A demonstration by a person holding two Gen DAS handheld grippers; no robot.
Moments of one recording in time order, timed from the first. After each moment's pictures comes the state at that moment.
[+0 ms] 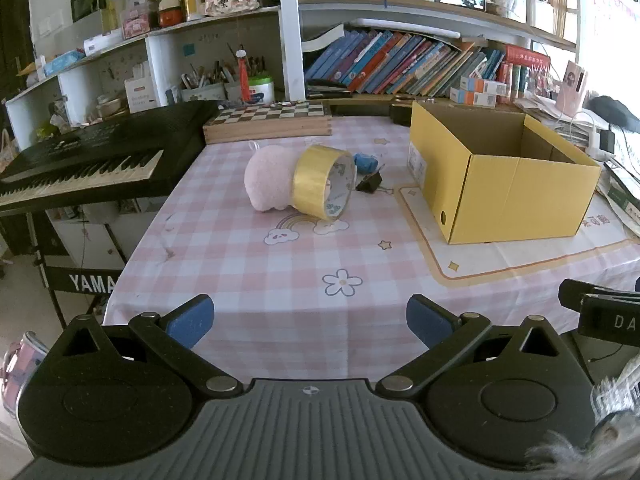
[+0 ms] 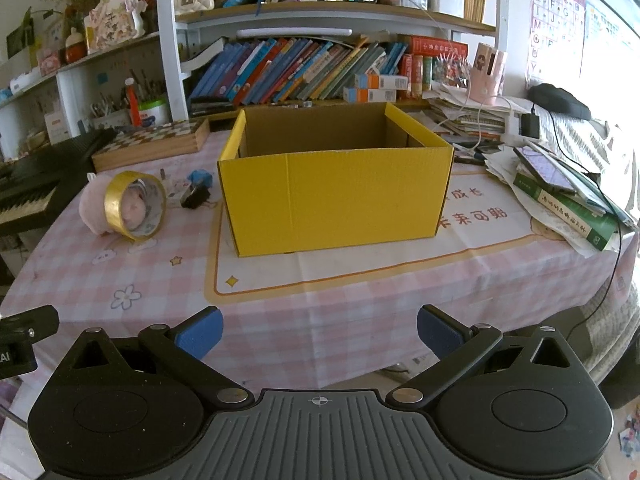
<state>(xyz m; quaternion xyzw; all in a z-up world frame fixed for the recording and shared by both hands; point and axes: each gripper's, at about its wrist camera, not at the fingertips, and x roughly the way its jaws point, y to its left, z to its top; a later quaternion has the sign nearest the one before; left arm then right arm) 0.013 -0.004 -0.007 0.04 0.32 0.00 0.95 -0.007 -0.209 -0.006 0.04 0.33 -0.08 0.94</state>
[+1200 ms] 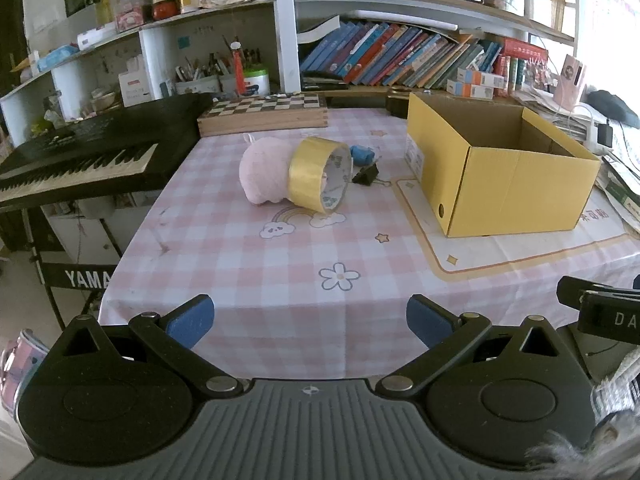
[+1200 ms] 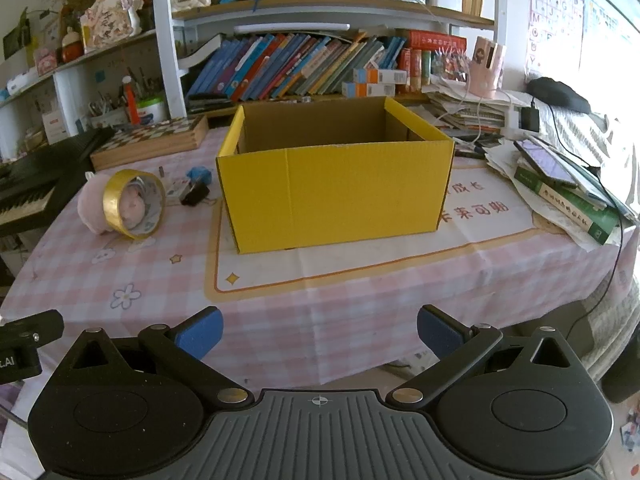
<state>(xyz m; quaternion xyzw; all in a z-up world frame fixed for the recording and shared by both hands) 0.016 -0.005 -0.011 0.04 0.33 -0.01 0.94 -0.005 -0.208 -0.008 0.05 0.34 -0.08 0.94</state>
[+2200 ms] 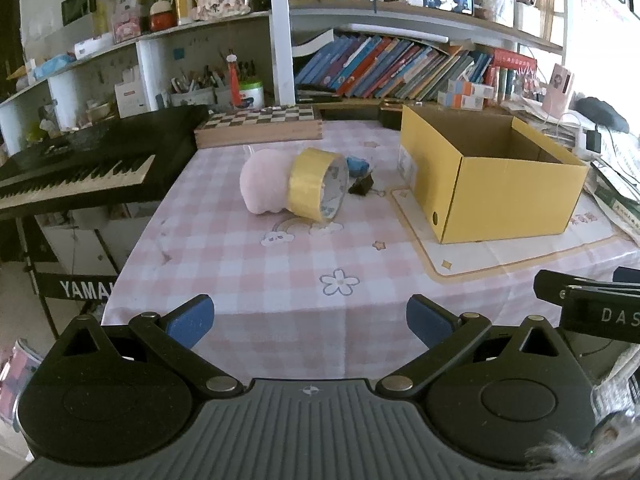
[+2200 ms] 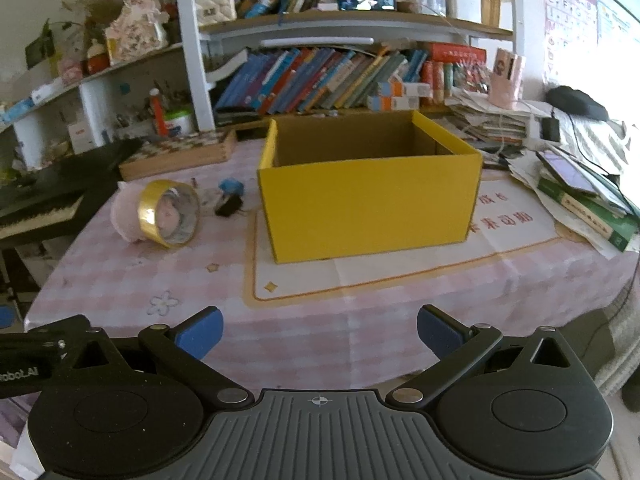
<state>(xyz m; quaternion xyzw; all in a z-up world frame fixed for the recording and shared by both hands) 0.004 0.008 -0.001 0.04 0.32 -0.03 0.95 -0.012 -0.192 0.001 0.06 0.32 -0.05 0.95</state>
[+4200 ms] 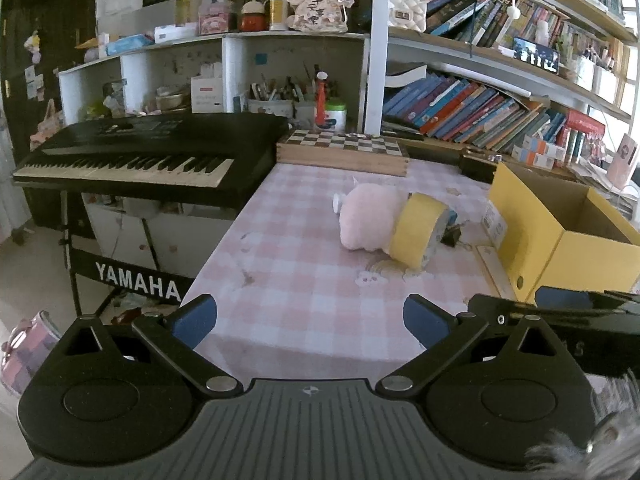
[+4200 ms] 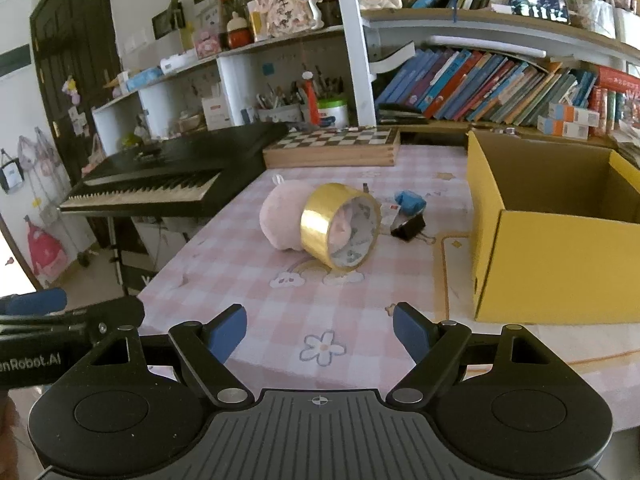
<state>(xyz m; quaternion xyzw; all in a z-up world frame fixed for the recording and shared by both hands) 0.038 0.088 0.006 -0.03 0.29 0.06 0.96 0.063 -0.103 -0.003 0.03 0.31 0.17 0.94</state>
